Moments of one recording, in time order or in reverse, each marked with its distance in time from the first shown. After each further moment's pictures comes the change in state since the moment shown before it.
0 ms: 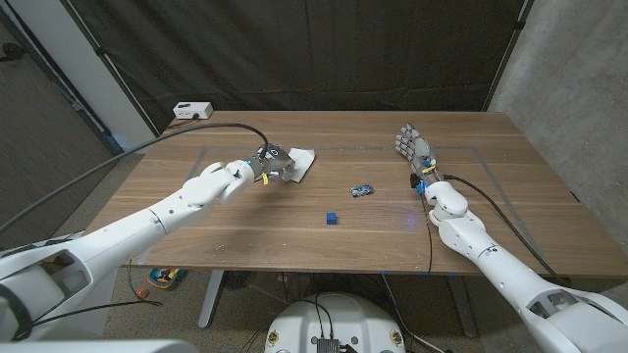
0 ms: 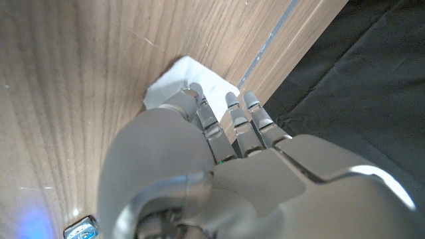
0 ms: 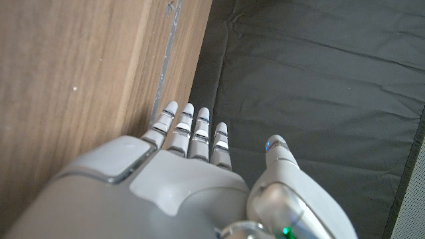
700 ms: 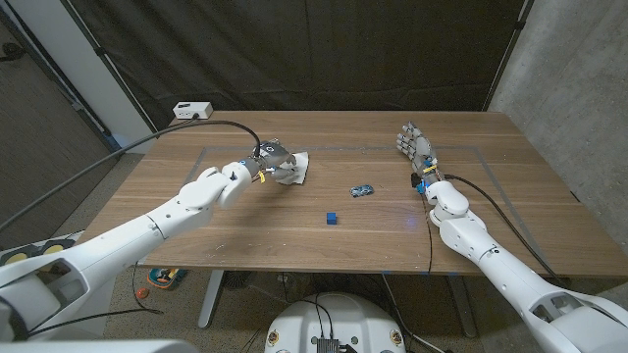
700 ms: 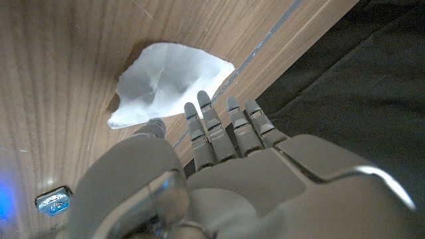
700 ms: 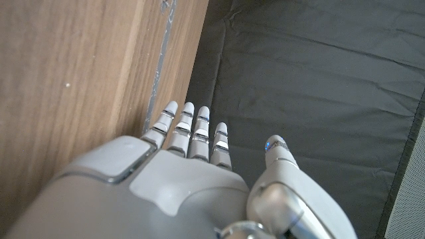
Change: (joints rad) left arm 0.039 0.005 -0.049 -0.052 -0.141 0.061 0.034; left_hand -0.507 -0.119 -0.198 0.294 -0.027 -0.197 0.012 -0.203 -0.003 -0.187 0.097 -0.123 -0.011 -0.118 0.005 -0.077 0.019 -0.145 0.028 0.008 0.000; right arm -0.020 -0.009 0.007 -0.040 -0.002 -0.003 -0.023; right_hand -0.004 0.004 0.004 0.004 0.000 0.000 0.000 0.000 0.000 0.011 0.000 0.000 0.000 0.008 0.000 0.000 0.000 0.000 0.000 -0.003 0.000
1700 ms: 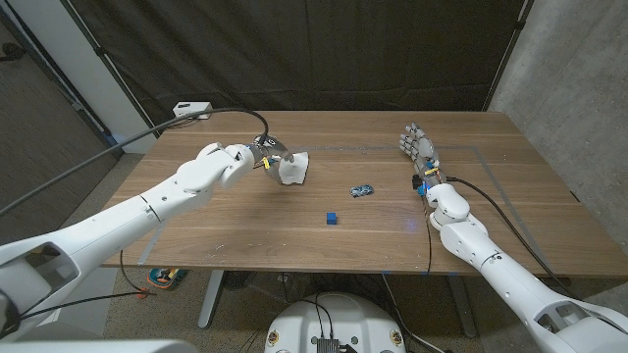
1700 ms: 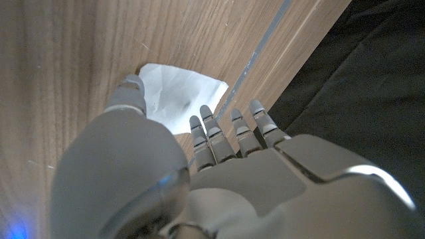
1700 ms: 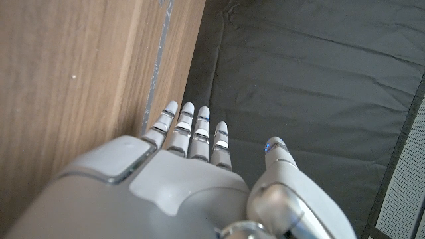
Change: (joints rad) left arm -0.078 0.031 0.021 -0.110 0.110 -0.013 -0.359; left_hand 0.288 -0.155 -0.082 -0.230 0.132 -0.151 -0.070 -0.065 0.019 -0.187 -0.102 -0.006 0.014 -0.153 0.000 0.008 -0.011 0.001 0.025 -0.027 0.000; right arm -0.039 -0.006 0.011 -0.052 -0.021 0.007 -0.053; right_hand -0.015 0.000 -0.006 0.011 0.000 0.005 0.005 0.000 0.000 0.000 0.000 -0.001 0.000 0.010 -0.003 0.000 0.000 0.005 -0.006 -0.004 0.000
